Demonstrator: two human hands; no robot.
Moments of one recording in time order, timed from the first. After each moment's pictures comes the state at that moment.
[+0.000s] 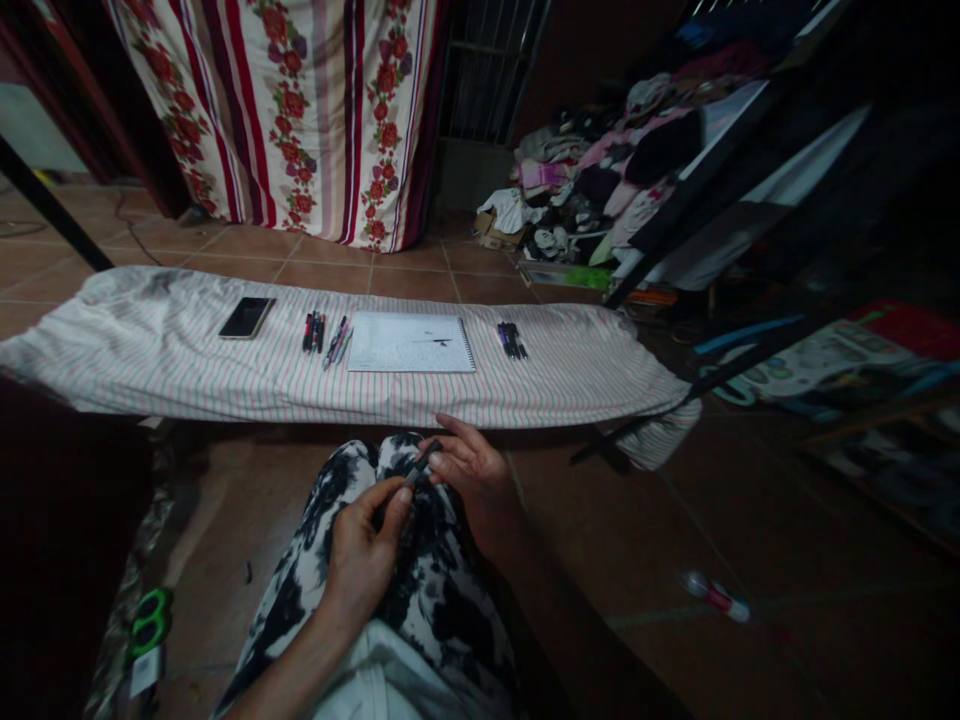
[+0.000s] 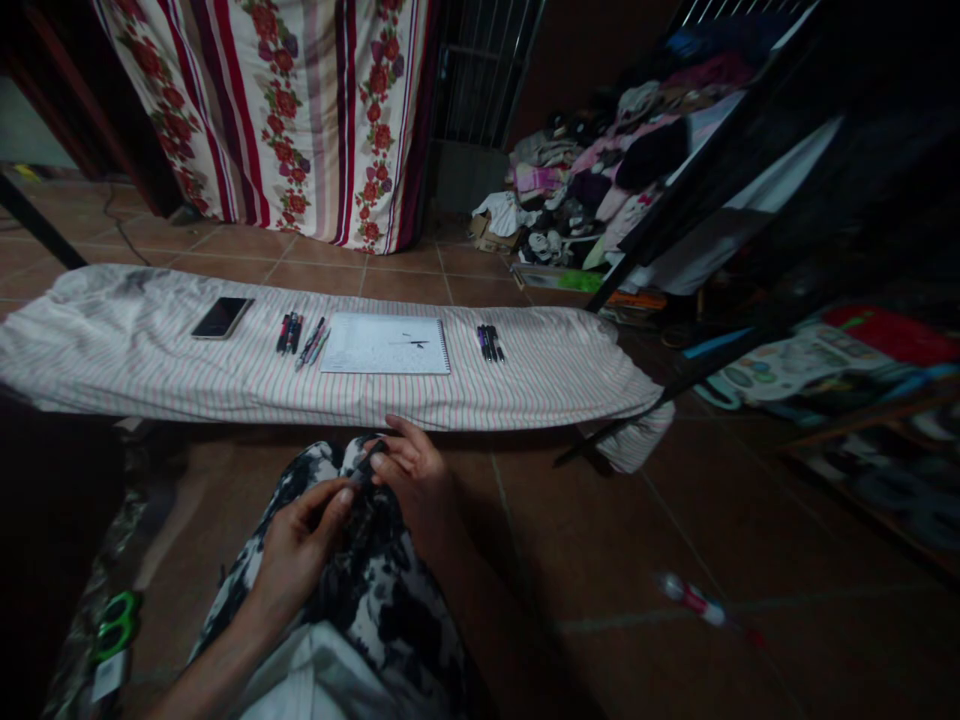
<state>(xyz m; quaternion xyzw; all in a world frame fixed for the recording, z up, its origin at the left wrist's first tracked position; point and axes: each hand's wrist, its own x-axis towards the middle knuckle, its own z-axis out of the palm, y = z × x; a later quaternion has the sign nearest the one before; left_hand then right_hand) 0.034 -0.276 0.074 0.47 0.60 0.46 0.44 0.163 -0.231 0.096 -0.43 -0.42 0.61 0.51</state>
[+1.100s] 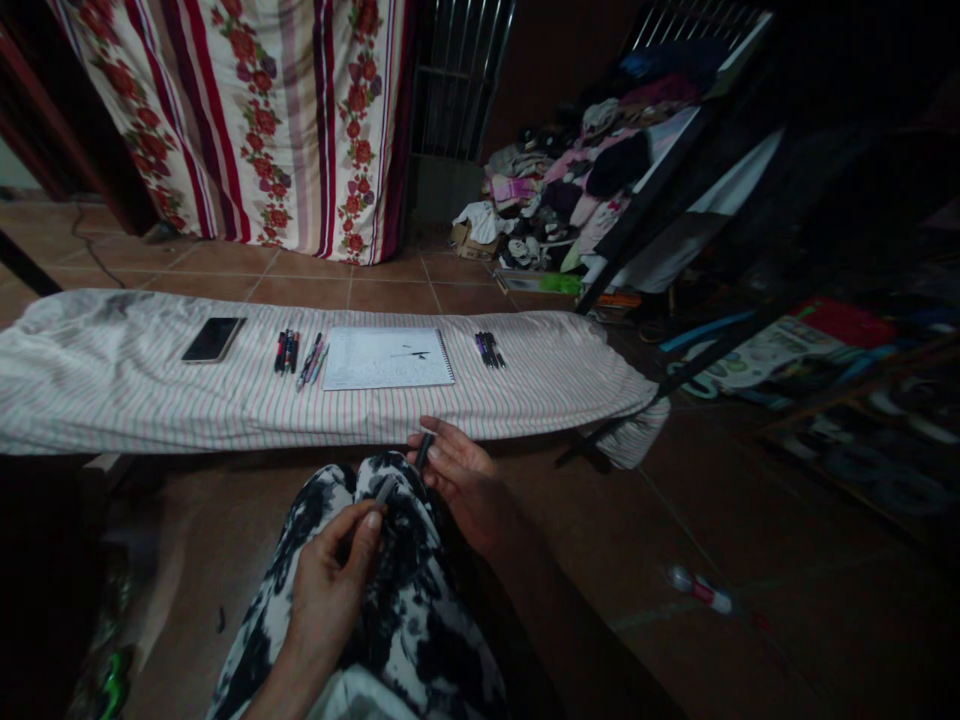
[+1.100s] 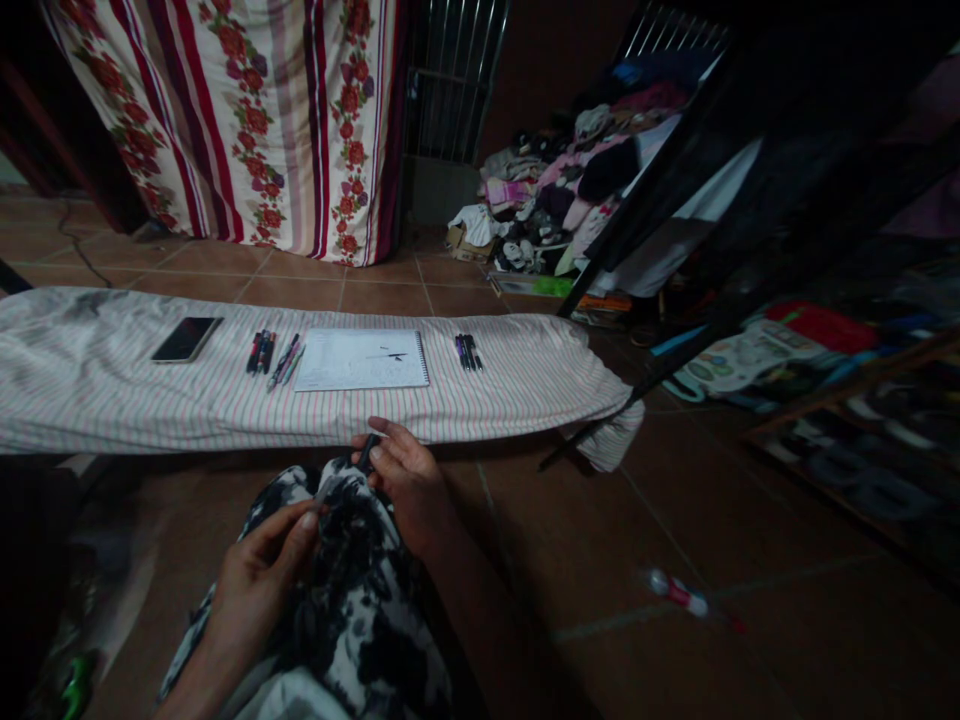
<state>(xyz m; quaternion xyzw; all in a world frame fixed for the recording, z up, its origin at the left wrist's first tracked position) 0.032 -0.272 0.076 0.40 0.62 0.46 0.49 0.179 -0.211 0.103 -0.37 -0.31 0.70 0.53</state>
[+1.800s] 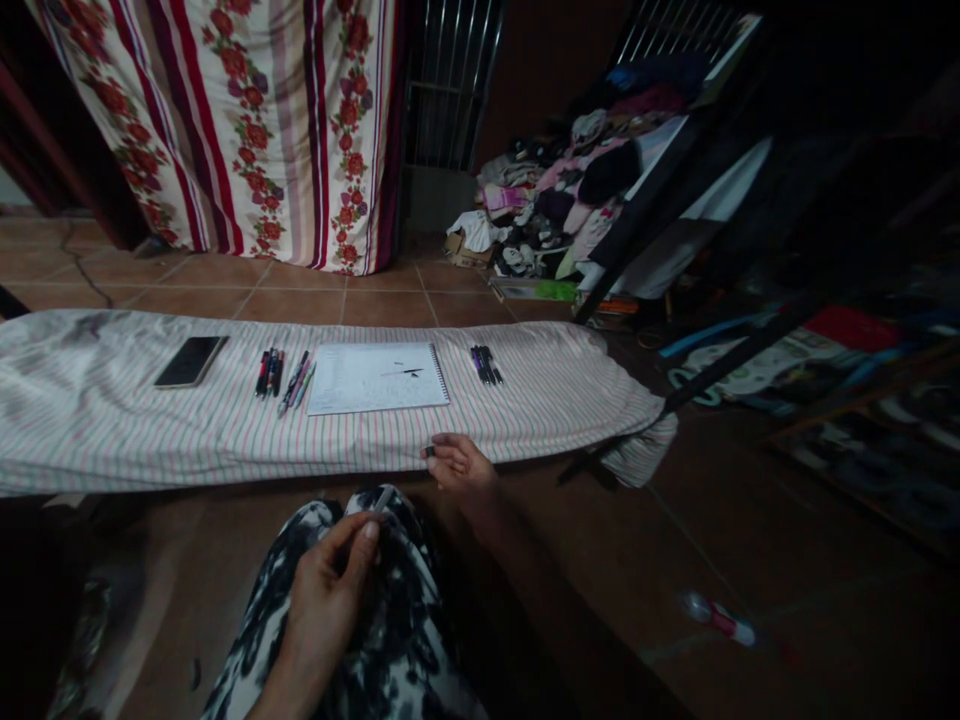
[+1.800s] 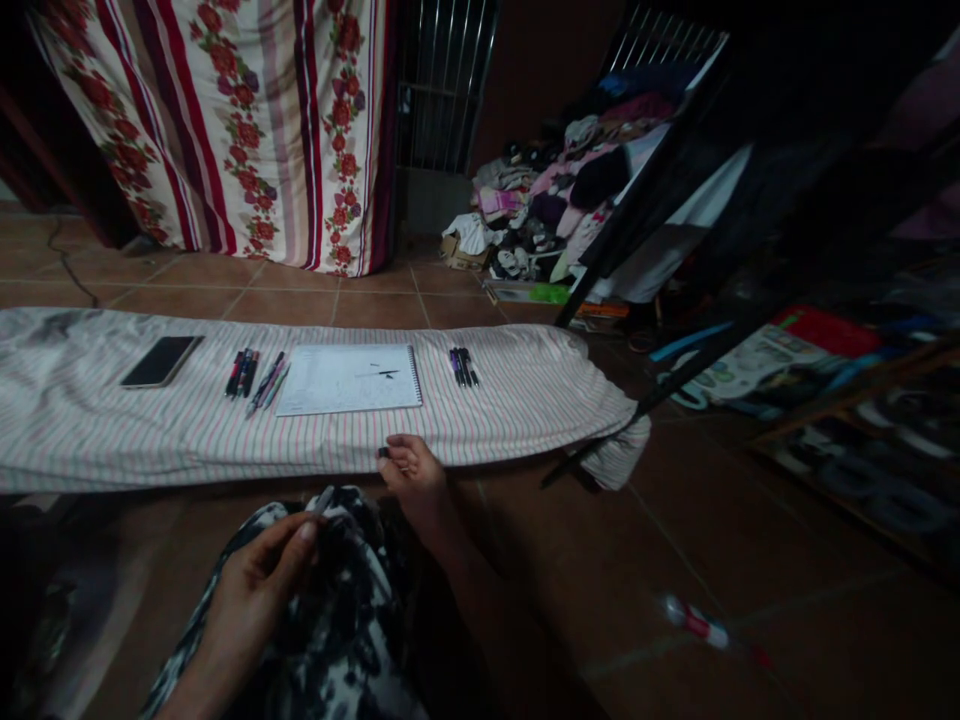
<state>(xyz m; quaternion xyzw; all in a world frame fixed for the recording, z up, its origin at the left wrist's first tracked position) 0.043 -0.232 0.067 0.42 0.62 0.45 0.49 0.209 -0.152 0.044 -0.53 -0.47 0.49 0.51</state>
